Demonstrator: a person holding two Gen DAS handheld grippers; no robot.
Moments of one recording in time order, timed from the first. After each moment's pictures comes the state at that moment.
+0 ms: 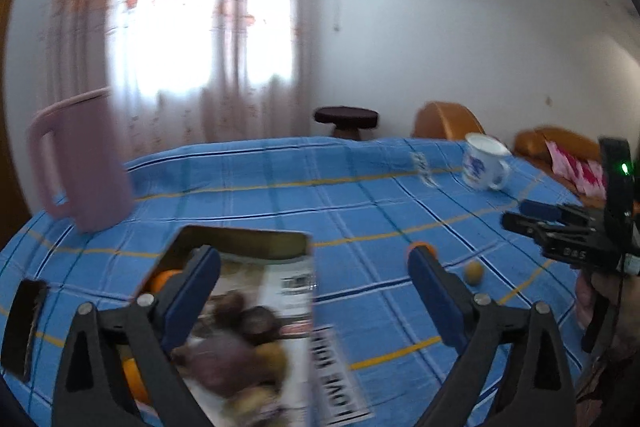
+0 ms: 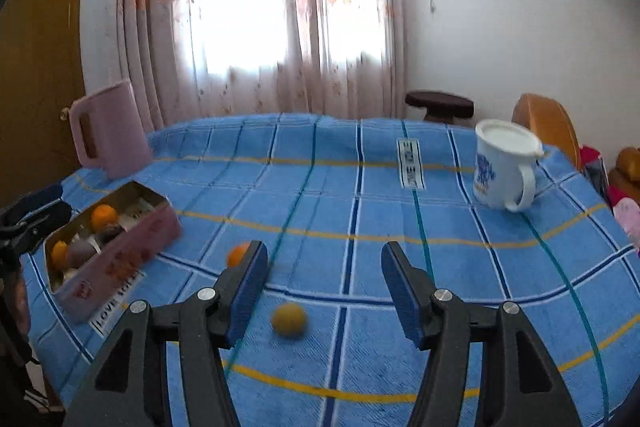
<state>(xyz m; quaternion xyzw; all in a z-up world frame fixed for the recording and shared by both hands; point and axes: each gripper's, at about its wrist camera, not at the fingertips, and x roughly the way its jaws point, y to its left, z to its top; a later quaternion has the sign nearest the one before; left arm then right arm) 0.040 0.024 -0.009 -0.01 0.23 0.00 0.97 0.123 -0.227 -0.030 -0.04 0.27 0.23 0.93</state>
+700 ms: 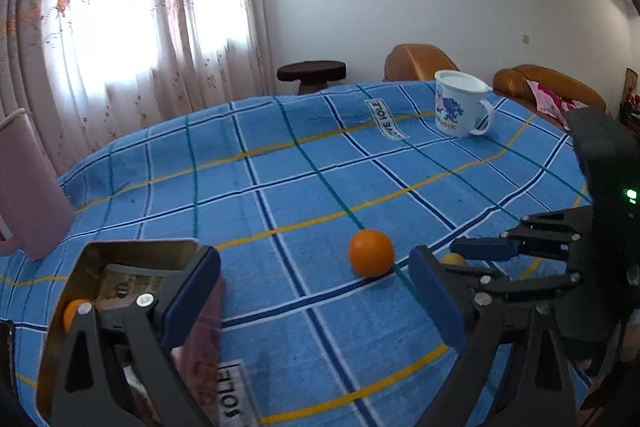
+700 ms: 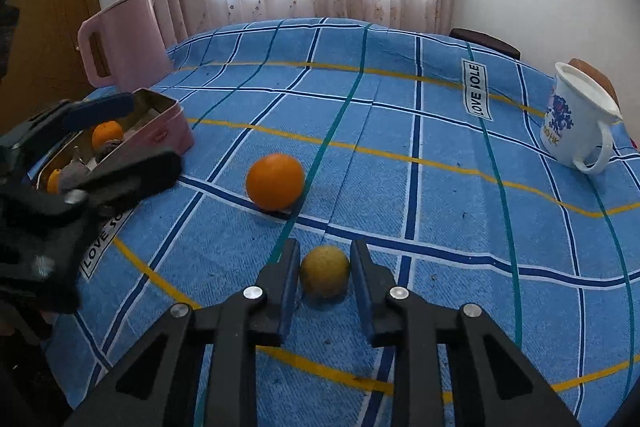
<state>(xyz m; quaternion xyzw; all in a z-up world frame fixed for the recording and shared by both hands) 0.115 -0.049 -0.033 0.05 0.31 -0.04 0.95 0.142 -0.187 -0.071 -0.09 0.38 0.28 0.88</state>
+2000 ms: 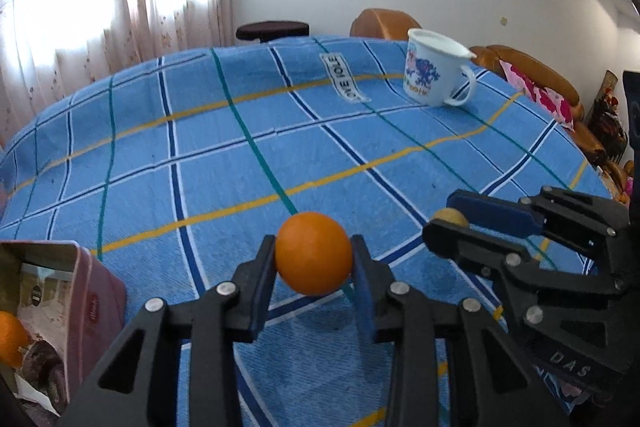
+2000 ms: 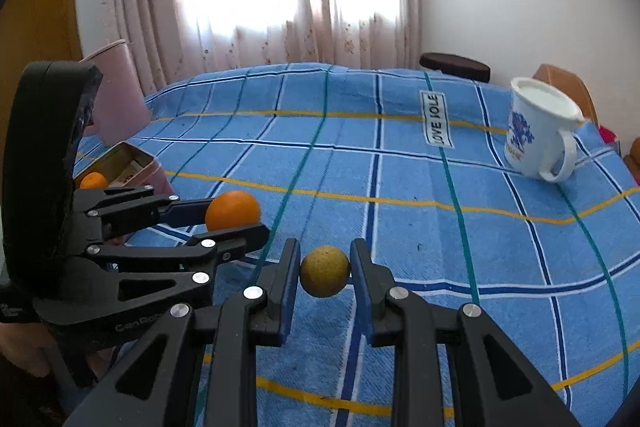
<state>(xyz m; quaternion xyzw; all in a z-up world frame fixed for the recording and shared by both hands) 0.162 -0.074 -0.063 0.02 0.37 -0.11 0.92 0.144 -0.201 -0.053 -0.06 0.32 0.24 0.91</state>
